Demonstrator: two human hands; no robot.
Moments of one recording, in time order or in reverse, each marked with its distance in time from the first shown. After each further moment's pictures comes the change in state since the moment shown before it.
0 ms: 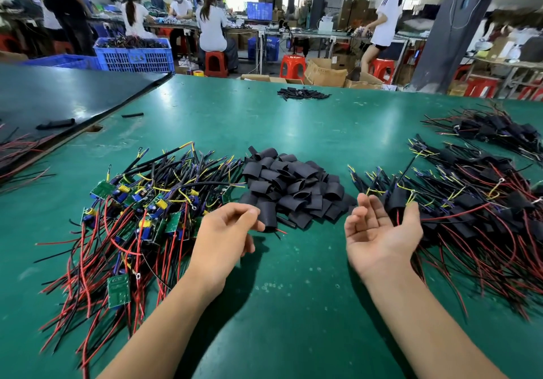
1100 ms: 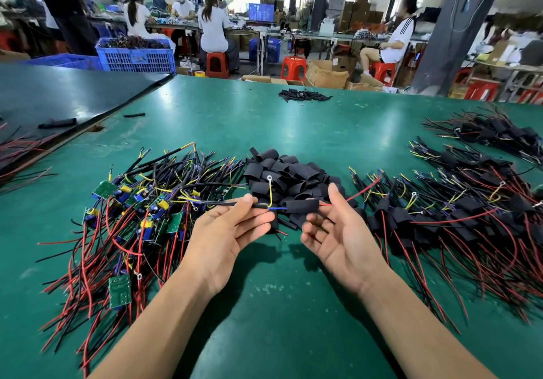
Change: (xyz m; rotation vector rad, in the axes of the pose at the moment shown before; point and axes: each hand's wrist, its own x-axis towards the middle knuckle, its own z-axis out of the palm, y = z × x) left_hand 0.000 0.014 -0.003 -0.616 -0.071 -0.192; right_hand -0.010 0.033 0.007 -0.511 -0.331 0.244
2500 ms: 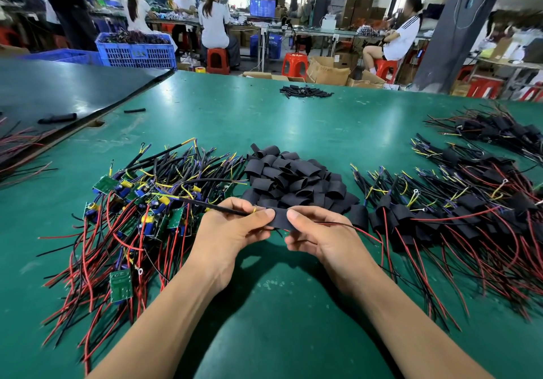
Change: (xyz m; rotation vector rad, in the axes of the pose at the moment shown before) left_hand 0.000 -0.006 0.000 0.189 -0.021 0.068; right_hand -0.003 0.019 -0.002 -0.368 -0.120 -0.186
